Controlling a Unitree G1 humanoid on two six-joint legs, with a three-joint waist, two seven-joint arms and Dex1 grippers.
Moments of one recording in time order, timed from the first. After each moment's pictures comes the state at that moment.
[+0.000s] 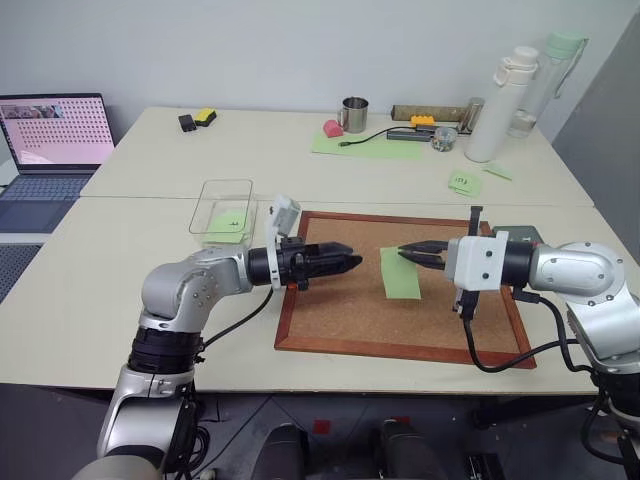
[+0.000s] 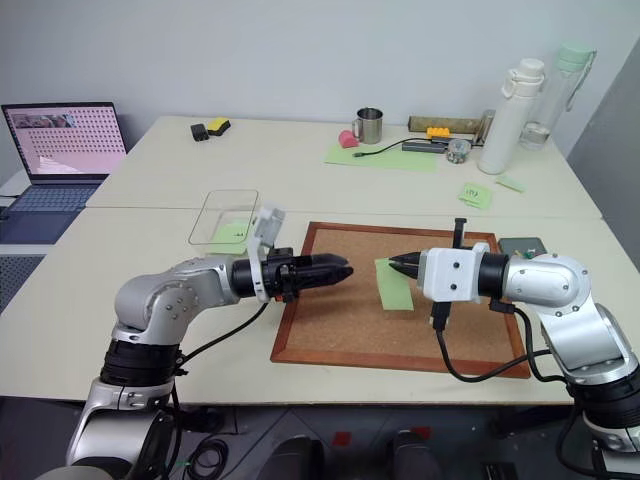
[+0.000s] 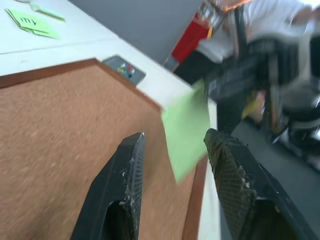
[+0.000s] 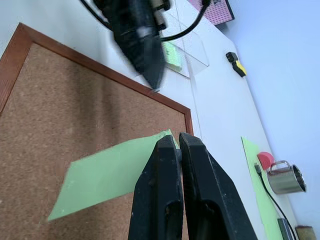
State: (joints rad) left arm -0.59 0.46 -0.08 -0.05 -0.68 0.89 -1.00; right arm -0.43 -0.80 0.09 -0.40 0.10 0.10 0.98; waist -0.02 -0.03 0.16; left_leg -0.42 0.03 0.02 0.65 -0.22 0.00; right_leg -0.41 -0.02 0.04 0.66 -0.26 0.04
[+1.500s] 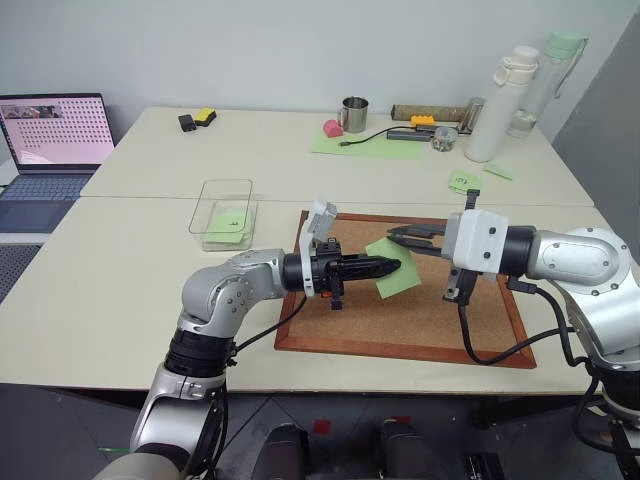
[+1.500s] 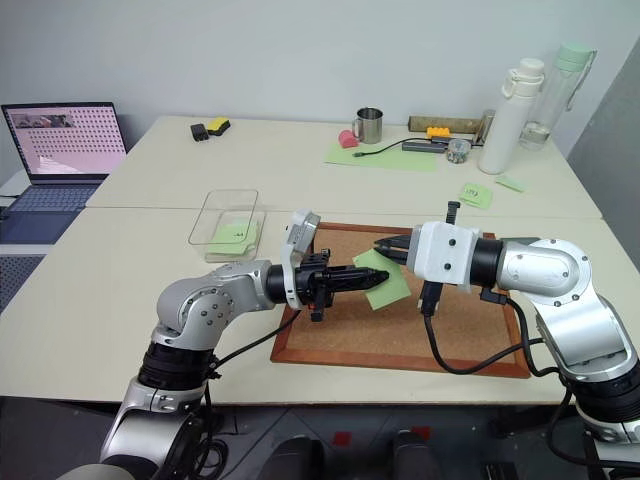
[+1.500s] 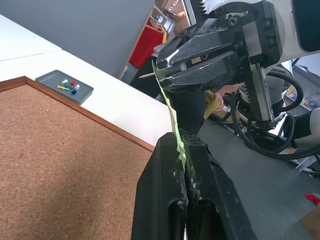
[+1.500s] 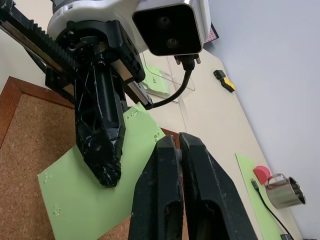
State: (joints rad) left arm -0.61 0.32 -0.09 -0.08 -0.74 0.91 -0.95; right arm -0.49 -0.78 0.10 -0.50 0.18 0.27 0.93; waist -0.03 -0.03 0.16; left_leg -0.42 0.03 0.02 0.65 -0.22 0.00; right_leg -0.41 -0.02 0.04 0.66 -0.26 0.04
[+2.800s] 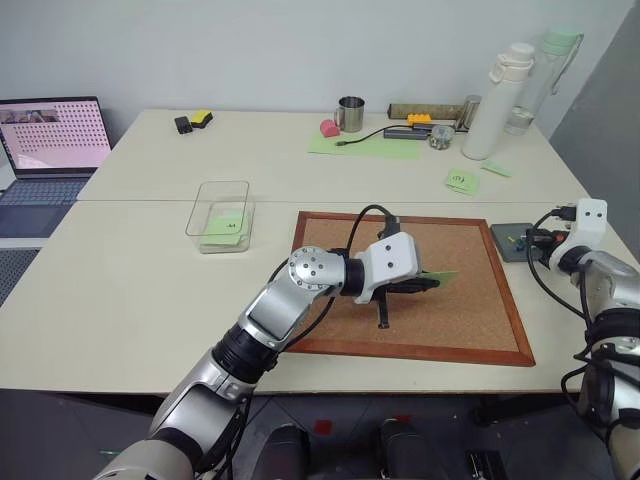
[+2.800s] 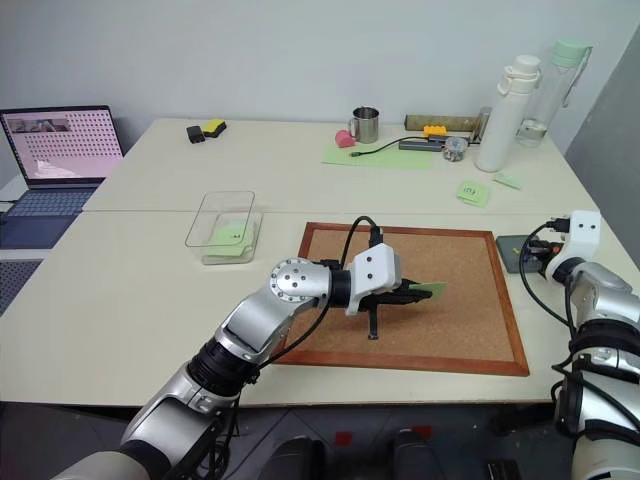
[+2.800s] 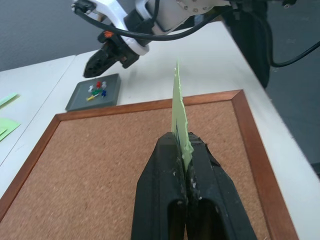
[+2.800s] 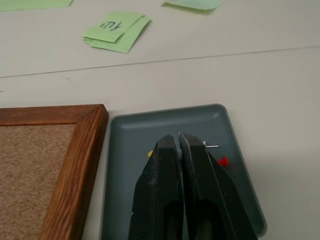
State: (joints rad) left arm -0.67 0.25 -0.49 -0.03 -0.12 0.34 -0.88; right arm -0.77 -0.66 -0.33 0.96 0.20 0.31 0.51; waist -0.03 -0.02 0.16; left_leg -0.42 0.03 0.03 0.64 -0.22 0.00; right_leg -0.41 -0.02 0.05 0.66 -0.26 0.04
